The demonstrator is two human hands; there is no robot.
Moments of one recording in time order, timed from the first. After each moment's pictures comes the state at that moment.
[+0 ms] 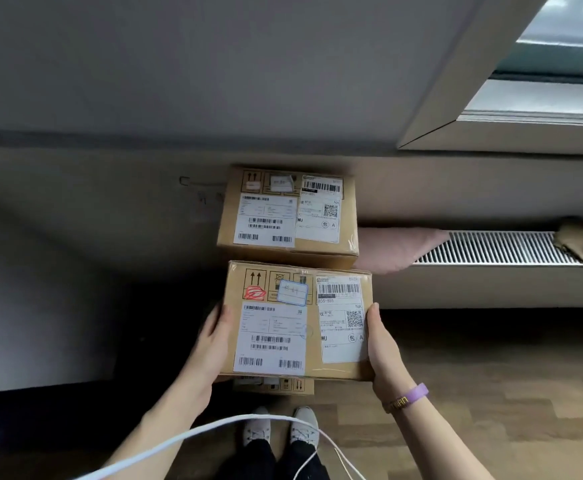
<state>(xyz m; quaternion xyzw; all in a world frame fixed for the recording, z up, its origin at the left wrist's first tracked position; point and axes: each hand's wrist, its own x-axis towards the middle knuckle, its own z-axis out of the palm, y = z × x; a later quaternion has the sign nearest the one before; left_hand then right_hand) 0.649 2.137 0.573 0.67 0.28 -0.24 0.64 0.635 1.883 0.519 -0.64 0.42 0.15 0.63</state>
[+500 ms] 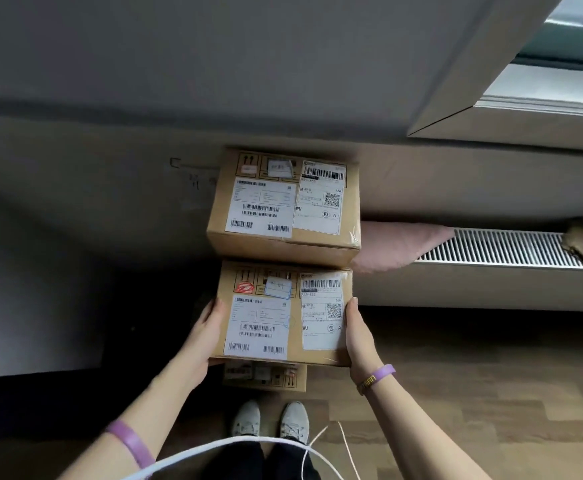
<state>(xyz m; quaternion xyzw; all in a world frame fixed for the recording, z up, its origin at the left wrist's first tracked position) 0.670 2.148 0.491 0.62 0.37 -0.27 0.64 0.655 1.898 0.477 -0.63 0.40 0.18 0.64</state>
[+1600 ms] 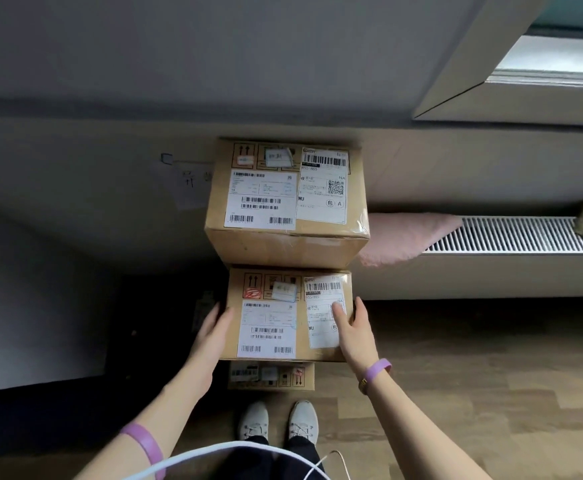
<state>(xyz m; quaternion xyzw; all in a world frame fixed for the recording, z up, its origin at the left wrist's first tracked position) 0.666 2.146 0.454 0.64 0.36 -0.25 0.63 0.652 1.905 0.454 -0.76 0.32 0.13 0.55</state>
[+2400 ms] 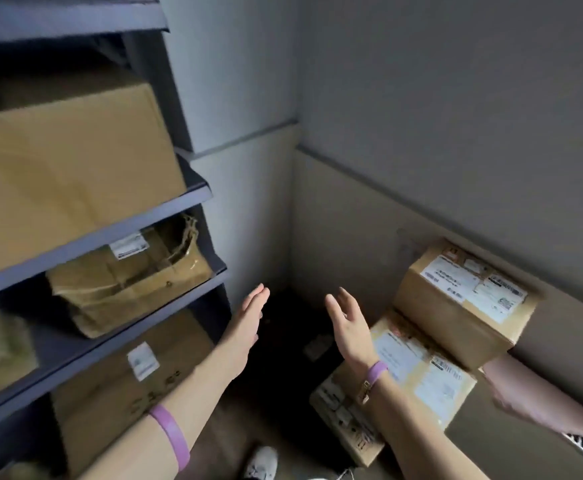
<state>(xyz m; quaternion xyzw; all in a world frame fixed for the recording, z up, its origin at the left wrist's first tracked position) 0.432 2.220 0.665 0.54 0.42 0.11 0.72 0.555 2.085 0.638 -0.77 -0.16 0.25 0.57</state>
